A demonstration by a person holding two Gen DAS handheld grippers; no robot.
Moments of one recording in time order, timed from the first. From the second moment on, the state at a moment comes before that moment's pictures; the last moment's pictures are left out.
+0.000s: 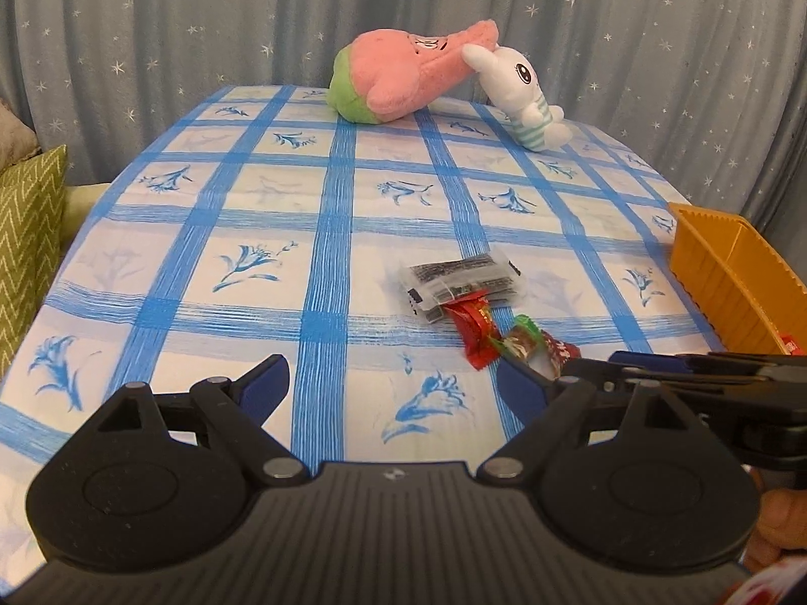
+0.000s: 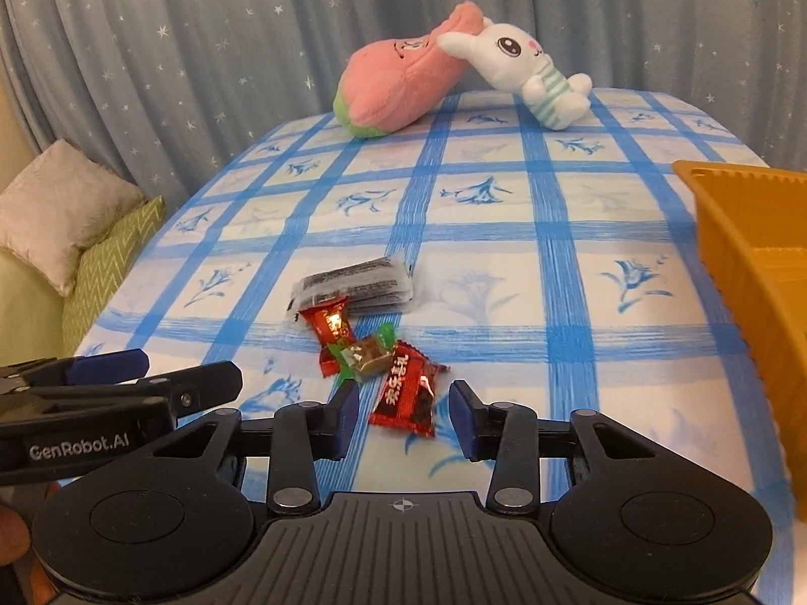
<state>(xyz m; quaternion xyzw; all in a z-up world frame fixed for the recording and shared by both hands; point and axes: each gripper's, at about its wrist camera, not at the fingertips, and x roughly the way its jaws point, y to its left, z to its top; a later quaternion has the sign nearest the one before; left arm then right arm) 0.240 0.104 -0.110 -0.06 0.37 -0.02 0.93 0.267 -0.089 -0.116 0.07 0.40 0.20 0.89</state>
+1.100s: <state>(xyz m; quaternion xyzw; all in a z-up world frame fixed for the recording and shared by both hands) 0.298 0.017 -0.134 0.10 0.37 -0.18 0.91 0.260 -0.155 -0.130 0.05 0.40 0.13 0.90</state>
